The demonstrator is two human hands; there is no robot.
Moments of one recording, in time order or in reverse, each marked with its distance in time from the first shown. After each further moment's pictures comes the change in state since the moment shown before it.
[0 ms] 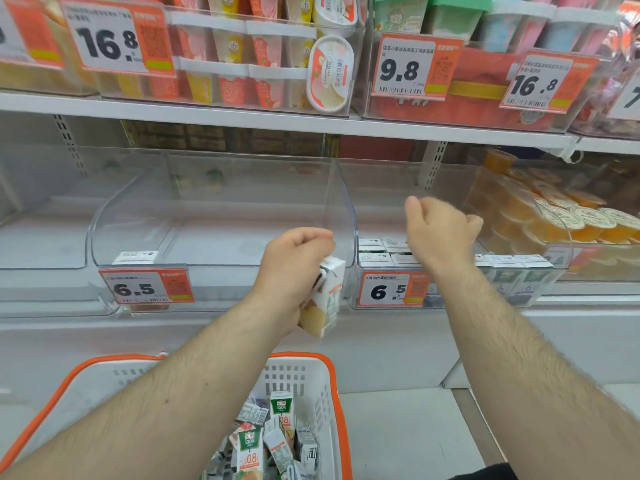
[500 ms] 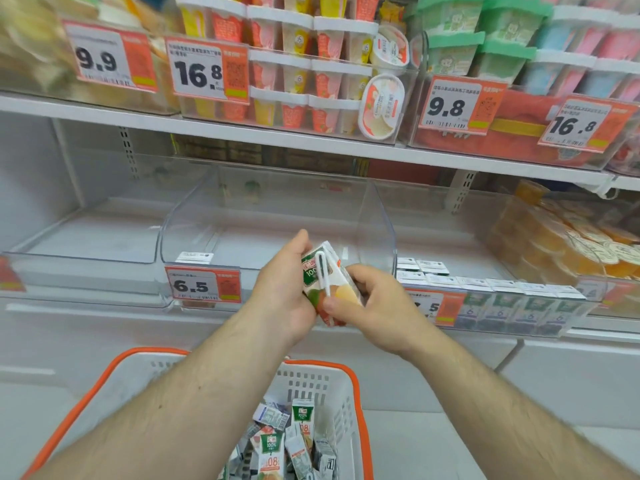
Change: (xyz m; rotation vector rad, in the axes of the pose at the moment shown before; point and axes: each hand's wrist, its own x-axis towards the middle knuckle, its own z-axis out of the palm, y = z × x) left_hand -0.013 0.015 -0.051 -0.637 -0.030 -0.295; right_hand -0.096 -0.094 0.005 0.811 -0.693 -0.129
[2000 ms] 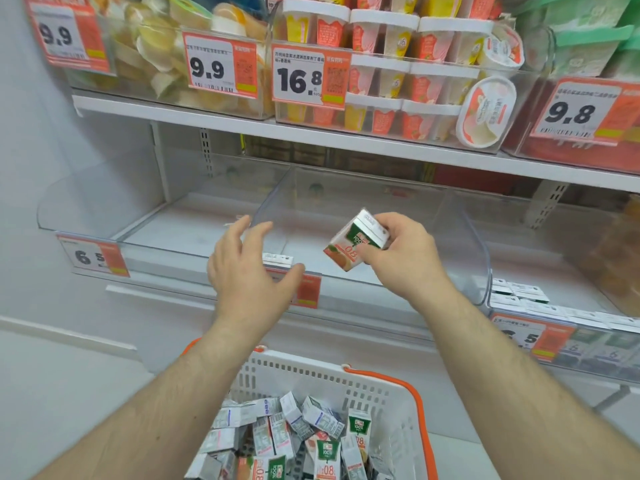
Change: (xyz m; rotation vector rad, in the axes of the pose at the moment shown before) left_hand 0.013 0.061 -0.136 1.351 0.659 1.093; right_hand 0.085 -0.053 0.052 -0.203 0.227 0.018
